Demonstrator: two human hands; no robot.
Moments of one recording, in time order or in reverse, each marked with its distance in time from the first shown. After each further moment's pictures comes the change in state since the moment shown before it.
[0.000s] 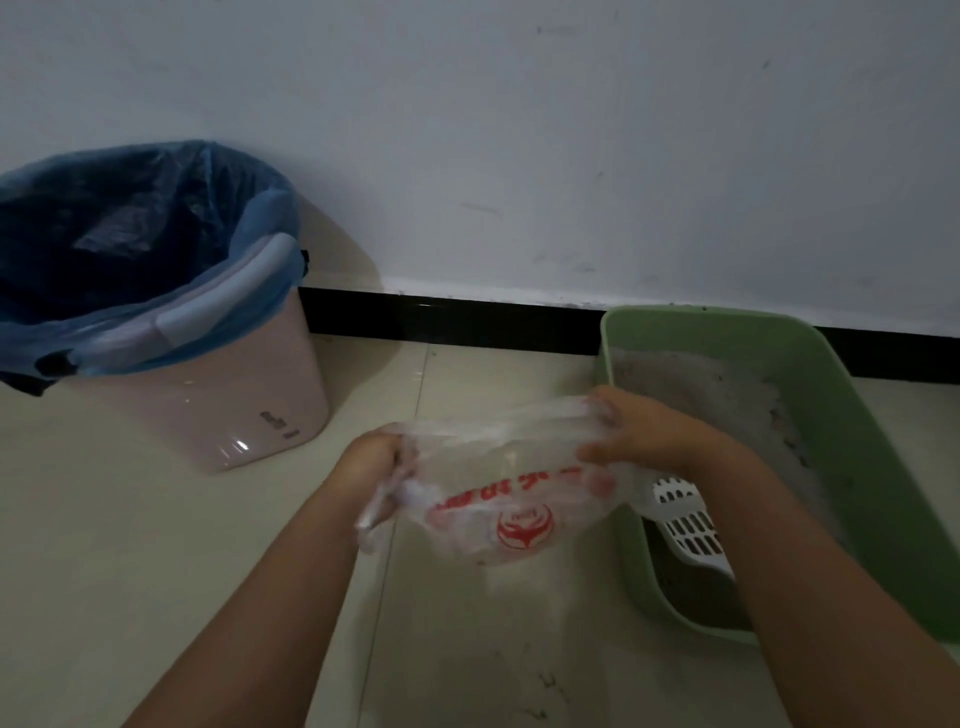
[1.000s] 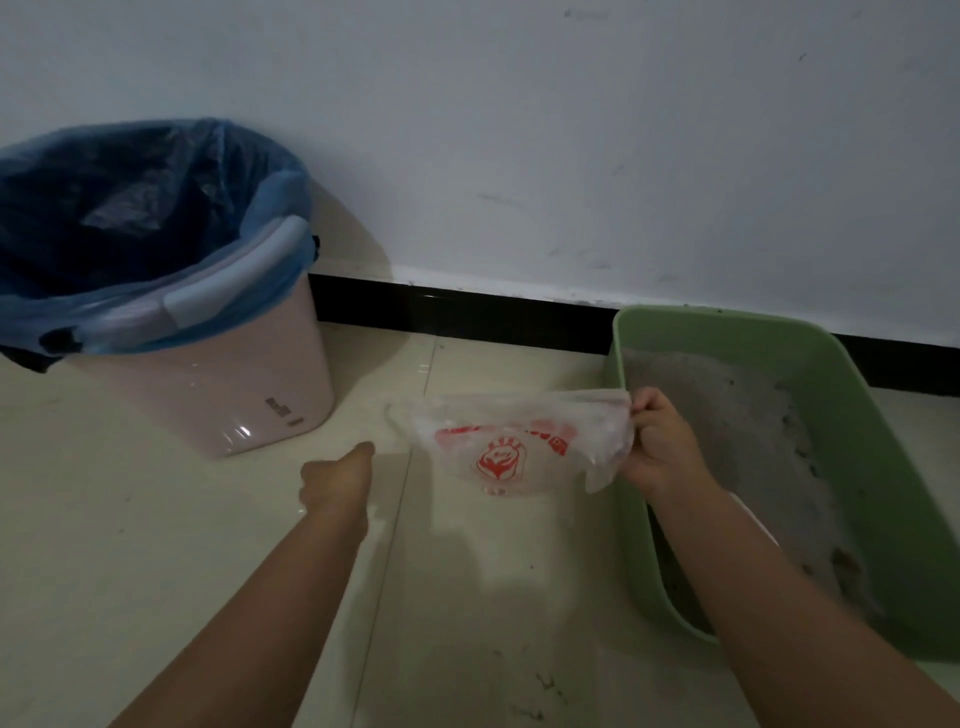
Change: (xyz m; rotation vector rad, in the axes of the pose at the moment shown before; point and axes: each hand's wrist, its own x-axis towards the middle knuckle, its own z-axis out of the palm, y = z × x) left_hand 0.007 -0.018 -0.022 0.236 0.640 -0.092; right_hand 0.030 0.012 0.038 1.492 0.431 0.014
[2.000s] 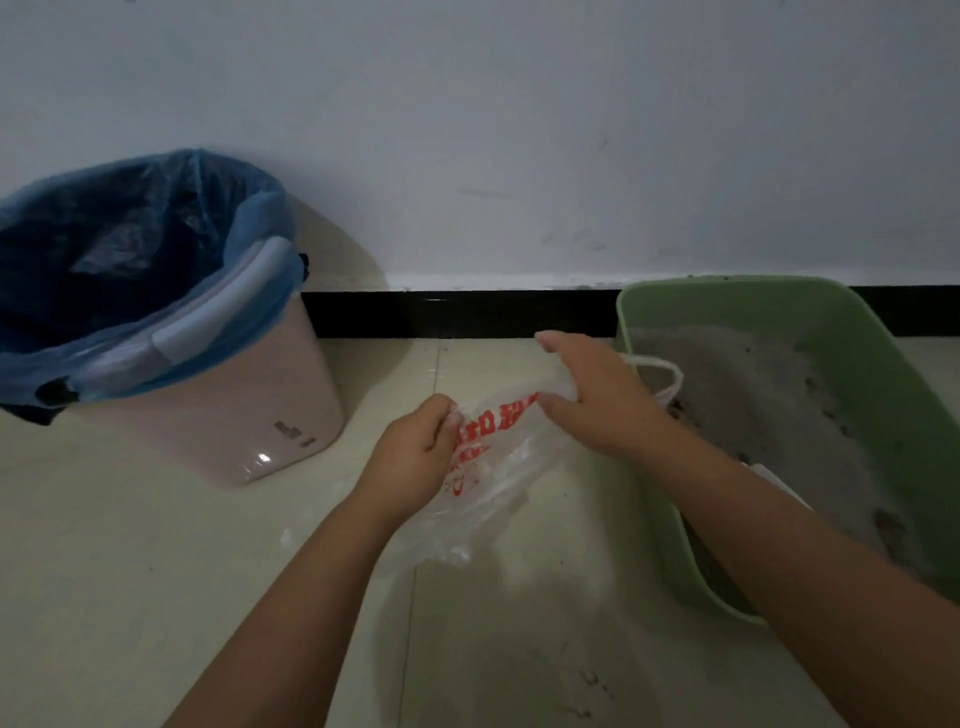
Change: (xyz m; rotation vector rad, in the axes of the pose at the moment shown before) left_hand -0.044 0.030 0.002 0.637 -0.408 1.096; right_hand -0.025 -0.008 0.049 -1.523 -0.309 -0.518
